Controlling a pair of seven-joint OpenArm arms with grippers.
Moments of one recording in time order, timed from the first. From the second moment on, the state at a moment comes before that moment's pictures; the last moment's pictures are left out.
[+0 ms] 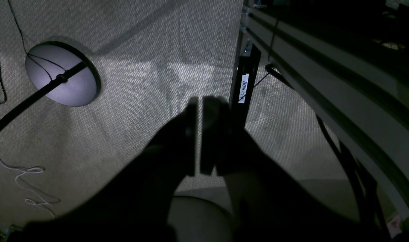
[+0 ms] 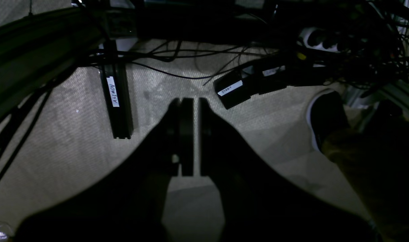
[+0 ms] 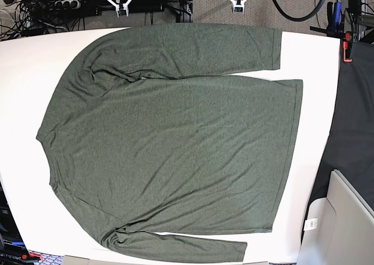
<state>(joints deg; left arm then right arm) 4.0 1.1 -6.1 7.1 2.4 -0.2 -0.7 -3.5 3.5 0.1 8.0 -7.5 -1.1 1.8</state>
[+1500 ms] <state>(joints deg) 17.0 -5.7 -6.1 21.8 2.4 -0.3 -1.6 -20.8 6.5 0.0 31.8 -7.1 -1.1 -7.2</state>
